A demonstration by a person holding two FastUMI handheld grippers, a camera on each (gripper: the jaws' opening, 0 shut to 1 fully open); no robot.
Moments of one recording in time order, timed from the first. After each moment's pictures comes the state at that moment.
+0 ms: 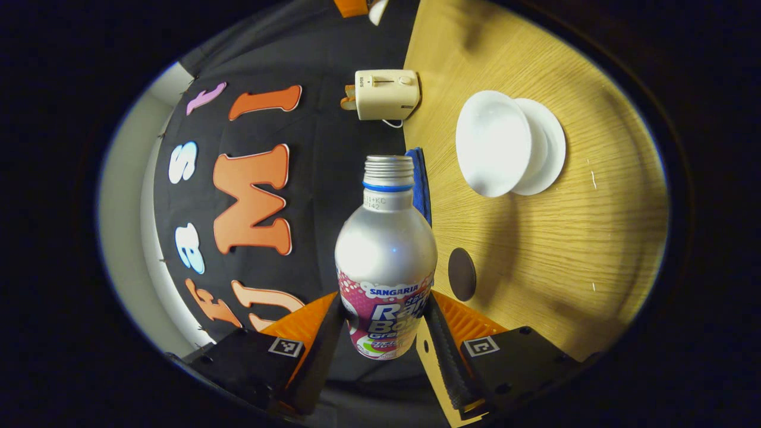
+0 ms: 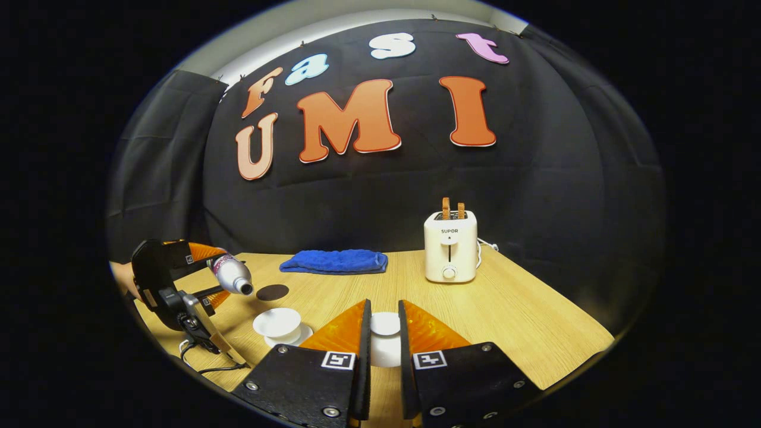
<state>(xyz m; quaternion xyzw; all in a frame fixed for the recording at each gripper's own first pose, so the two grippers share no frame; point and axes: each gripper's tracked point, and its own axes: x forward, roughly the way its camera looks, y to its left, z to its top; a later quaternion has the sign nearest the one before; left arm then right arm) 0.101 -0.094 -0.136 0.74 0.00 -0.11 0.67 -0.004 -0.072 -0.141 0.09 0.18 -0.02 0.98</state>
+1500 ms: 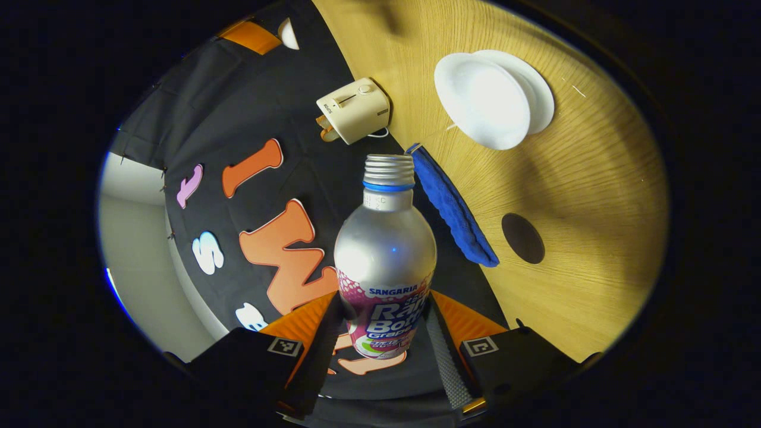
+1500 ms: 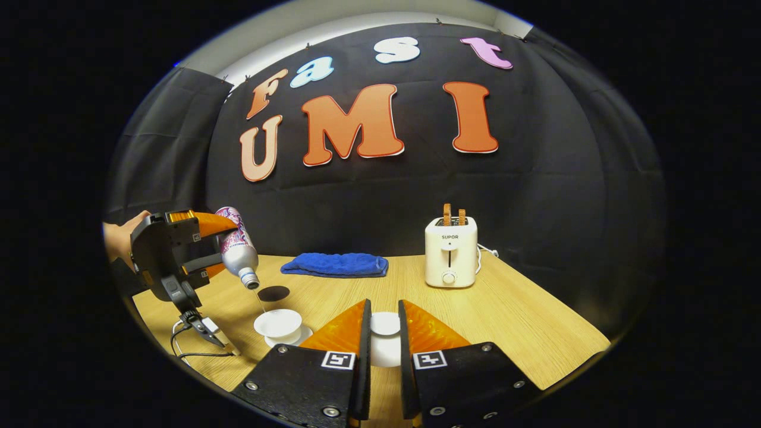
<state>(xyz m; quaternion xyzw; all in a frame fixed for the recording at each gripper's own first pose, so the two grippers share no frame) 0.118 -0.111 -0.071 0.86 -0.11 -0.08 0.50 -0.002 -0.074 -0.135 0.08 0.16 -0.02 0.98</state>
